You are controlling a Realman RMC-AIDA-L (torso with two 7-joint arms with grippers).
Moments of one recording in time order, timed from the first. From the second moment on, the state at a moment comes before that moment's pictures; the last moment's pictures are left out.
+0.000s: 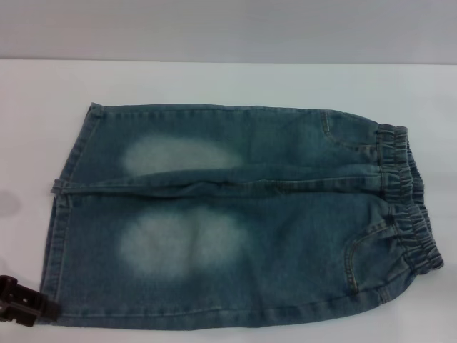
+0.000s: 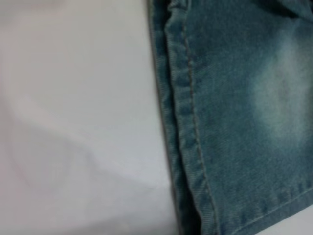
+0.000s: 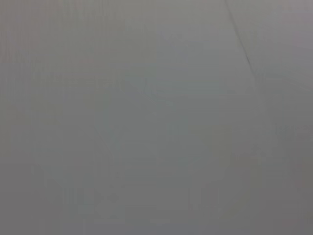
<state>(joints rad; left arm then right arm) -0.49 -1.82 0.85 0.65 2.44 1.76 -2.45 0.39 2.08 -0.50 0.02 -0.49 -1.61 0.28</state>
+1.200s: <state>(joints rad) -0.56 -1.85 0.83 0.65 2.44 1.76 -2.40 0.39 2.08 -0.49 0.02 -0.49 -1.60 0.29</state>
